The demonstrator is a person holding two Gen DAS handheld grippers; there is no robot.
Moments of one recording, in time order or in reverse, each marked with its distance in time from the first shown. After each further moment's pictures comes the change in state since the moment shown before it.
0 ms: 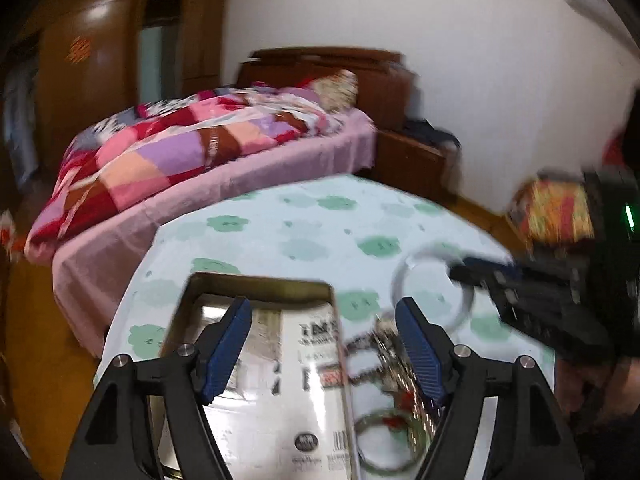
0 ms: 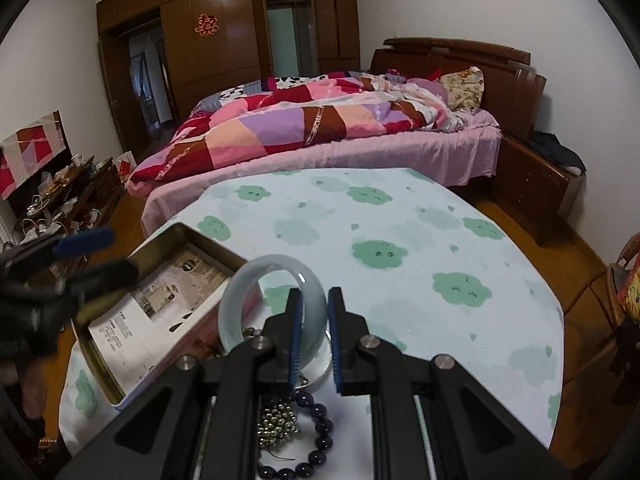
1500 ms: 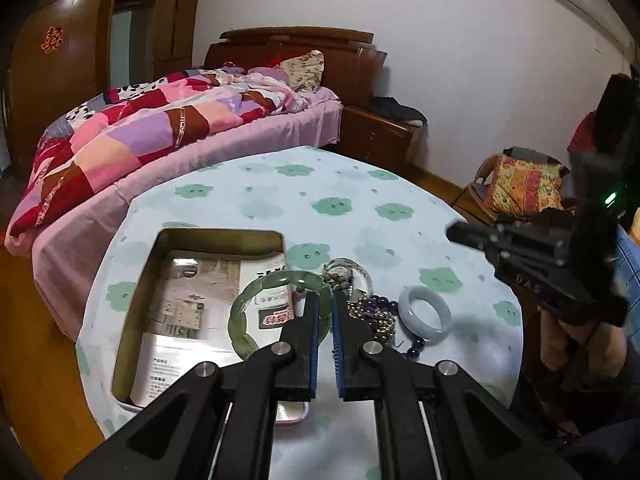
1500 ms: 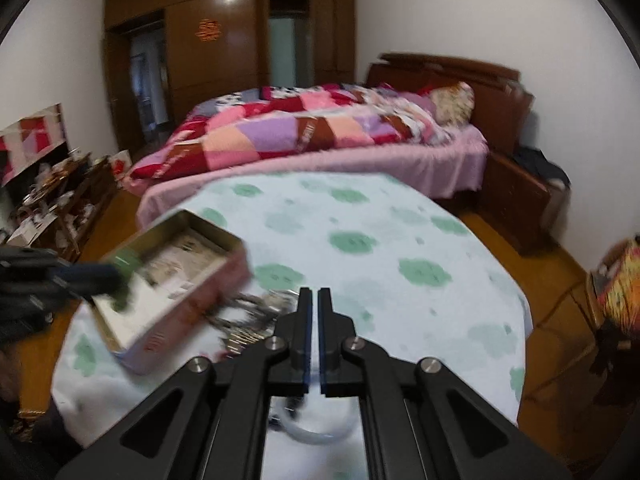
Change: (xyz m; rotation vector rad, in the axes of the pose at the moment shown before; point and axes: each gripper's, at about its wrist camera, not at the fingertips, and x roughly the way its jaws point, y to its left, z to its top) left arm -0.036 -0.012 -0.021 -0.024 0.067 -0.113; right arm -0.041 -0.019 -0.032 -0.012 -0.025 -0.049
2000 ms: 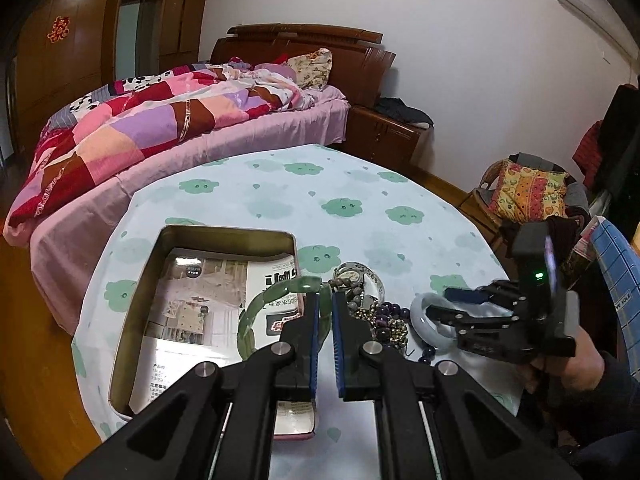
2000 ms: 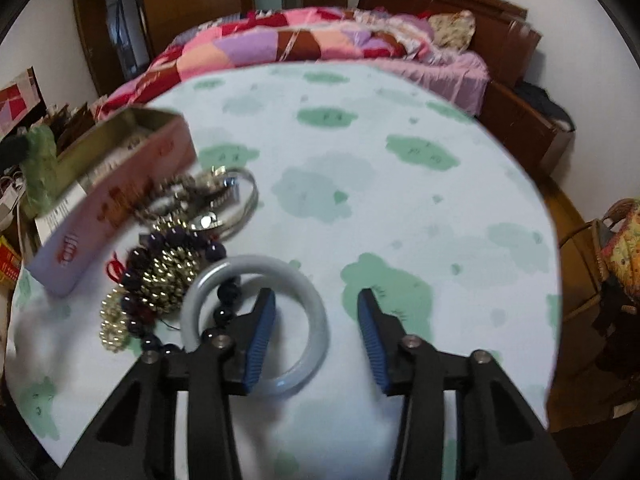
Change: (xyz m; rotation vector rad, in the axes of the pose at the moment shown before) left arm 0.014 0.013 0.004 -0.028 0.006 0.000; right arm 0.063 -0.021 -0.052 -0.010 0.290 0.001
